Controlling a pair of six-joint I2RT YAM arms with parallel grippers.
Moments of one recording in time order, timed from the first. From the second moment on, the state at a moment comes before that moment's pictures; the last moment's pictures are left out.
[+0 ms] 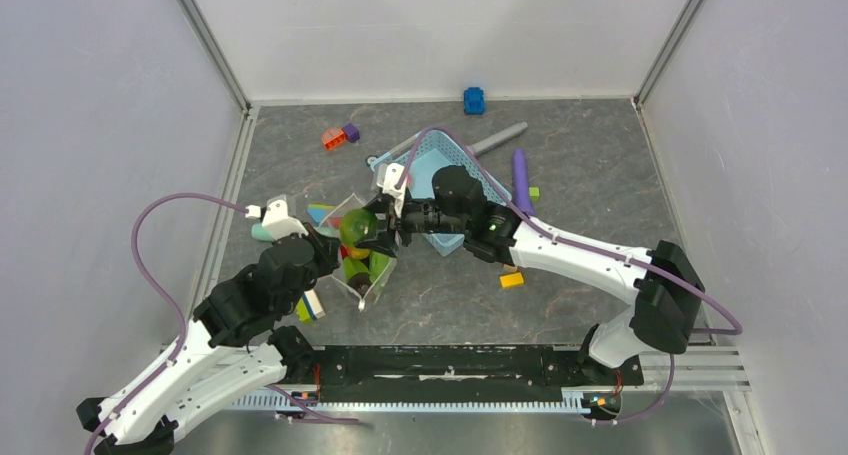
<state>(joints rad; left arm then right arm) -0.82 0.54 0.78 -0.78 -0.60 -0.85 1.01 1.52 1.19 0.21 -0.46 -0.10</state>
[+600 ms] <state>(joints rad) -0.82 0.54 0.78 -0.77 -0.60 -0.85 1.05 1.54 1.21 0.11 -0.16 -0.17</state>
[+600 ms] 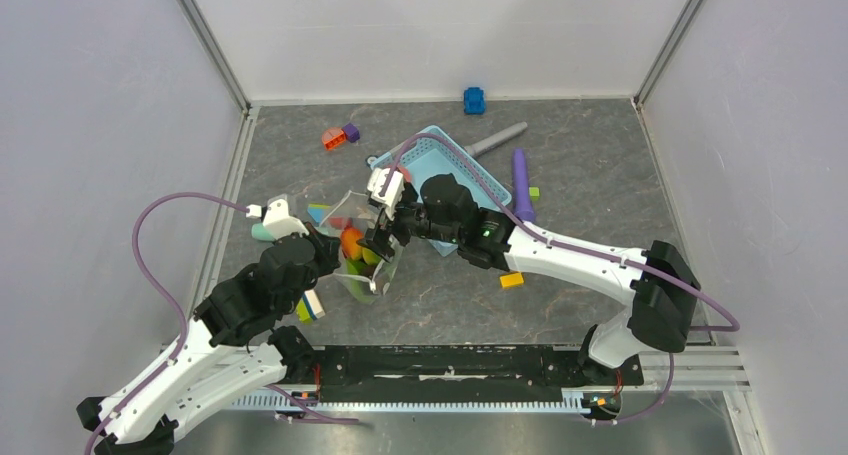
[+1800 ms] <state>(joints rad) -0.82 0.57 0.78 -0.84 -0.72 -0.89 0.64 1.44 1.02 0.31 -0.21 0.09</state>
